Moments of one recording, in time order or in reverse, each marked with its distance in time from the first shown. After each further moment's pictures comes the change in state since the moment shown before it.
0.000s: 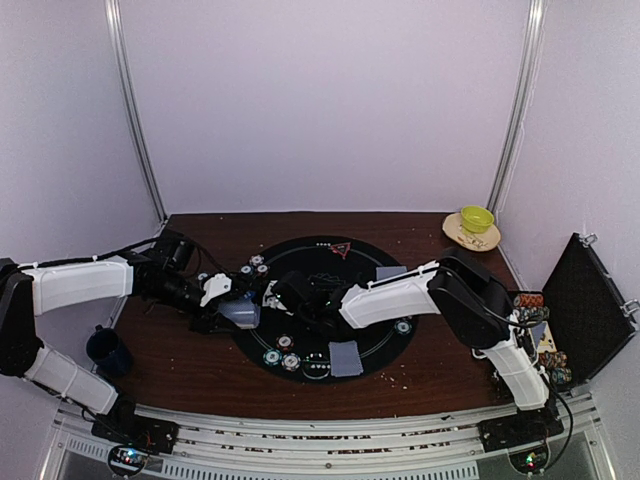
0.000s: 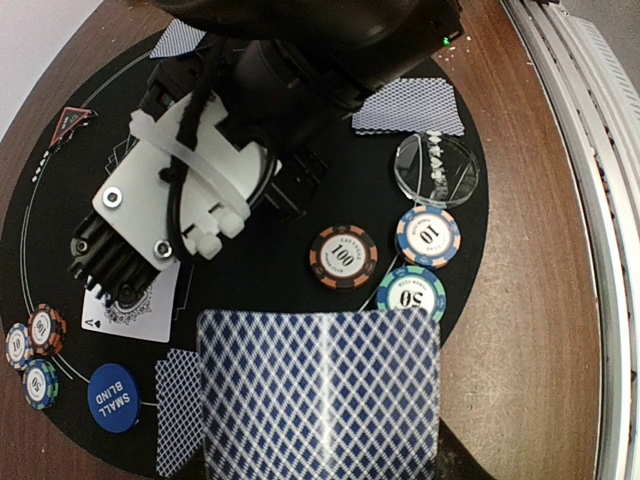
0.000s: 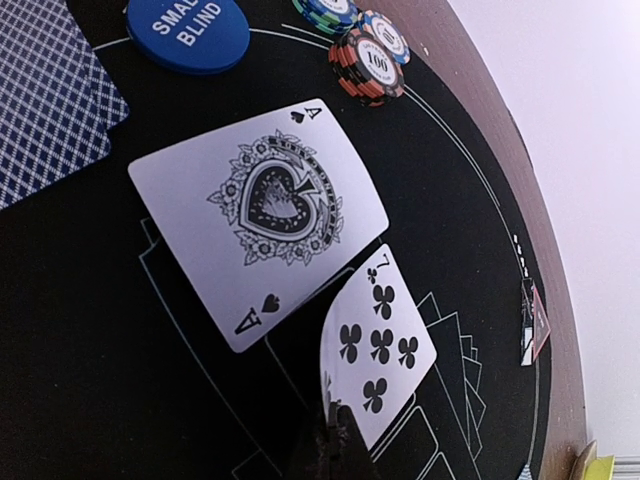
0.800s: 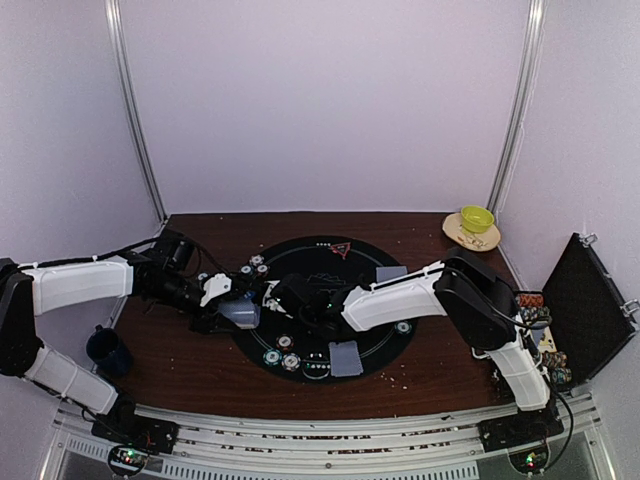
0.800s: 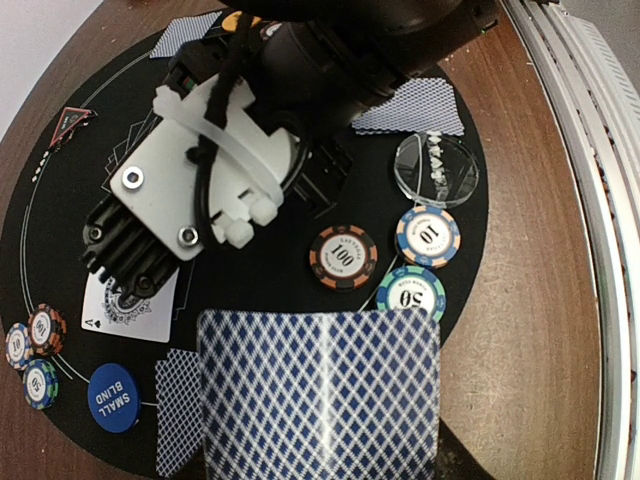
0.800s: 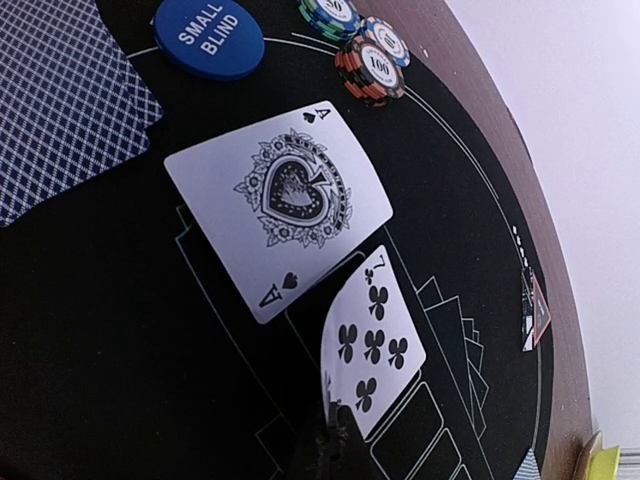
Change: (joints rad) left arm 0.000 0.000 0.000 0.000 0.000 0.000; right arm 0.022 -0.041 -0.038 -0.012 0.005 0.040
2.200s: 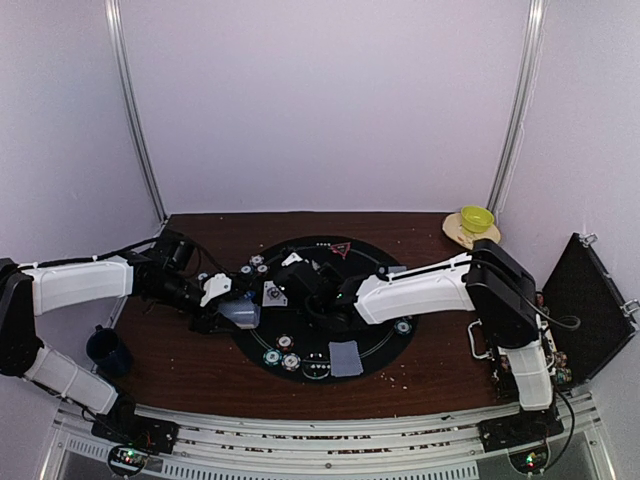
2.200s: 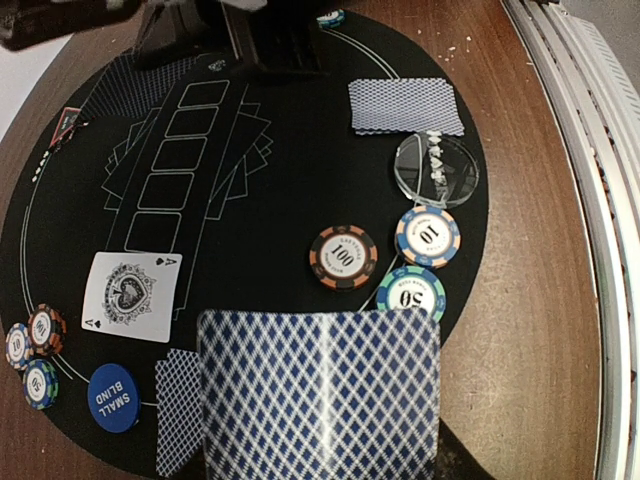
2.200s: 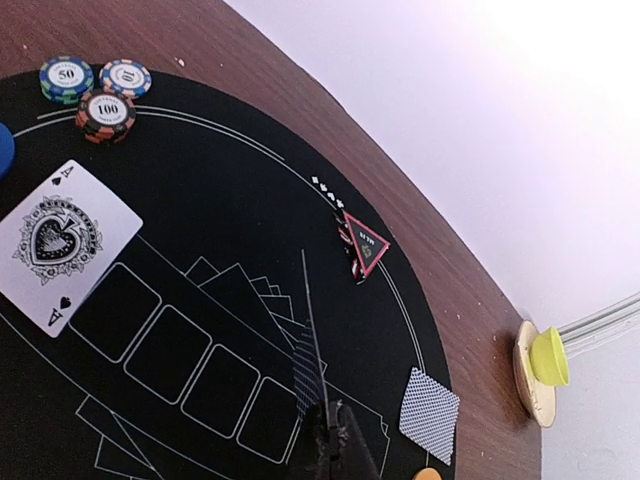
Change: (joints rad) left arm 0.000 0.000 0.000 0.000 0.000 0.000; right arm 0.016 -0.134 -0.052 -0.034 0.379 0.245
